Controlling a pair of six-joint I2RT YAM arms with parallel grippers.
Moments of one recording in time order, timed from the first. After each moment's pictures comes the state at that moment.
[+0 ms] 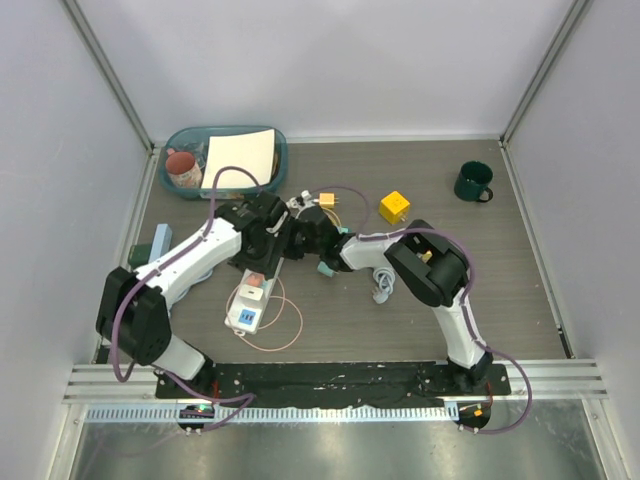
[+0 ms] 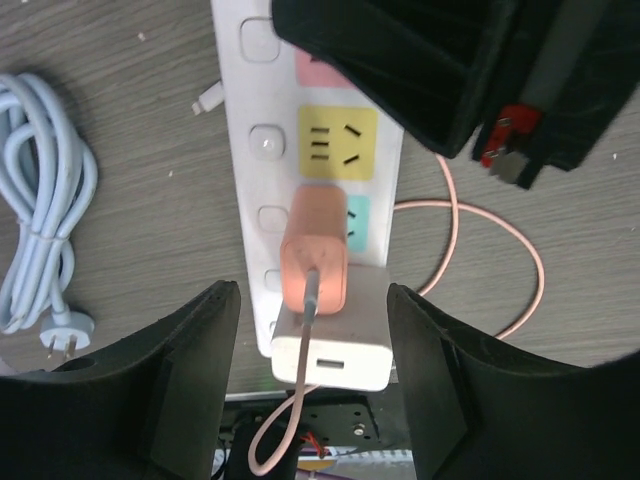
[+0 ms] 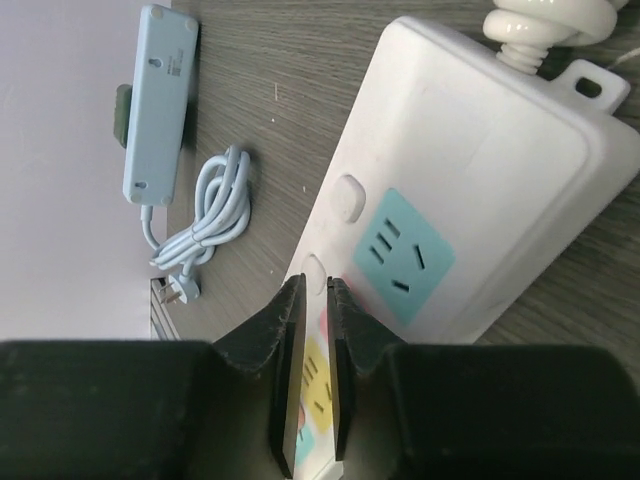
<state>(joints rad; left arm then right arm) -0.57 1.49 1.19 -1.03 -0.19 -0.26 0.83 2.12 1.25 0.43 -0.21 1.00</state>
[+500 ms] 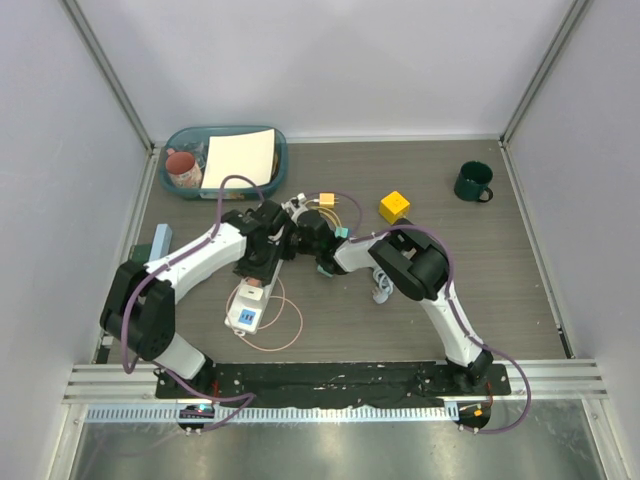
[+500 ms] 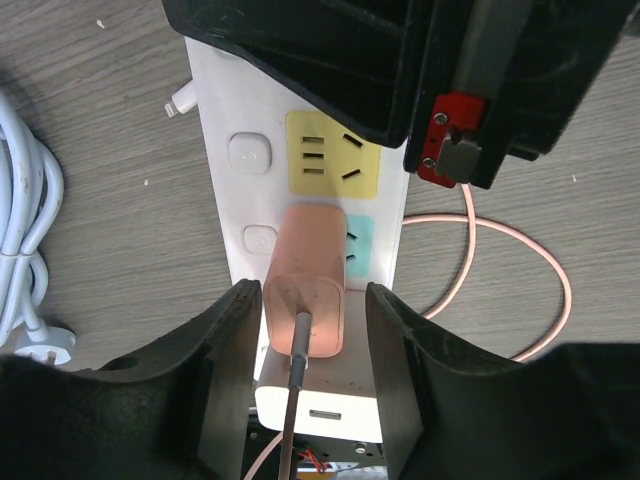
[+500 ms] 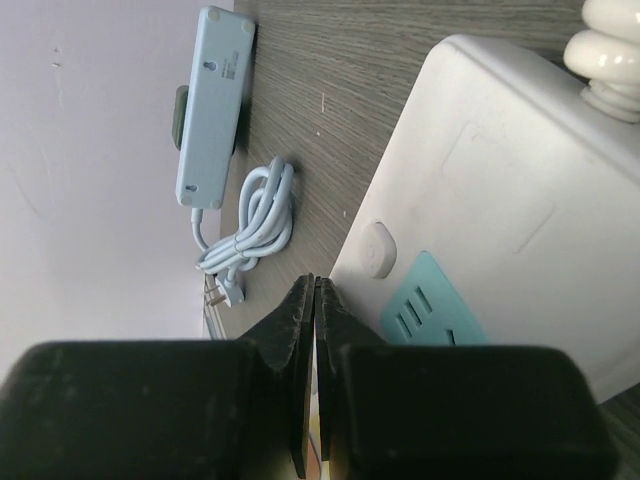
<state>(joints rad) -0.57 1.54 1.10 -0.93 -0.18 -0.26 0.83 2.27 1.30 0.65 -0.31 1.11</state>
